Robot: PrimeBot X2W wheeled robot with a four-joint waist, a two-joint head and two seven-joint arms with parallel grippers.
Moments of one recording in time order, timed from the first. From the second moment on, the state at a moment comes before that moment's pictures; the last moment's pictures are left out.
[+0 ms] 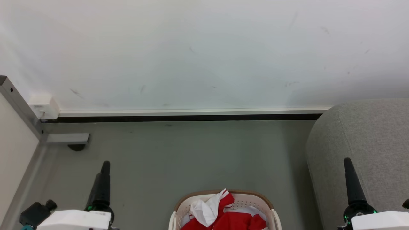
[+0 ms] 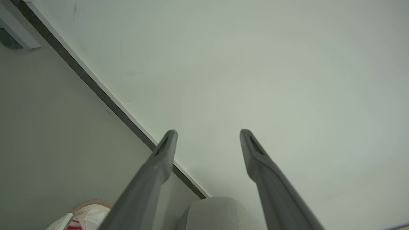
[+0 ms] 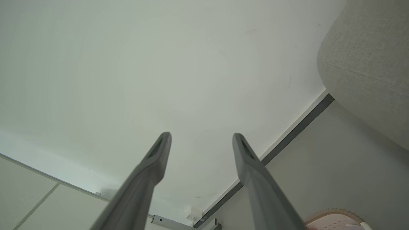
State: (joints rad) left arm -0.06 0.06 0.04 0.11 -1.09 -0.07 -0.03; right arm -0.10 -0.24 0.28 0.16 1.44 0.13 -0.25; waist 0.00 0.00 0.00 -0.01
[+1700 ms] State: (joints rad) left arm -0.06 0.08 -0.02 0.16 -0.37 -0.06 -0.18; right arm -0.13 -0.12 0.18 0.31 0.50 0.13 -0.26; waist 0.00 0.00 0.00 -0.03
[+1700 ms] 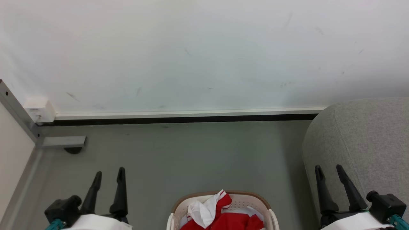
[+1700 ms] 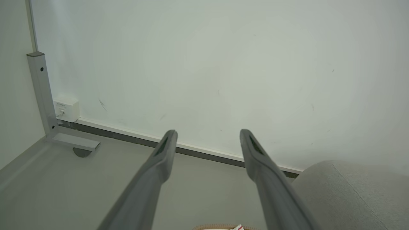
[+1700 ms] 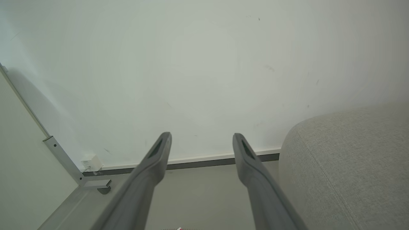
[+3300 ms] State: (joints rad) left arm -0.06 0.05 0.00 0.22 -0.10 -0.12 -0.26; right arm -0.13 -0.05 0.15 0.30 0.19 0.13 -0.26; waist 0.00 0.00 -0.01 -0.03
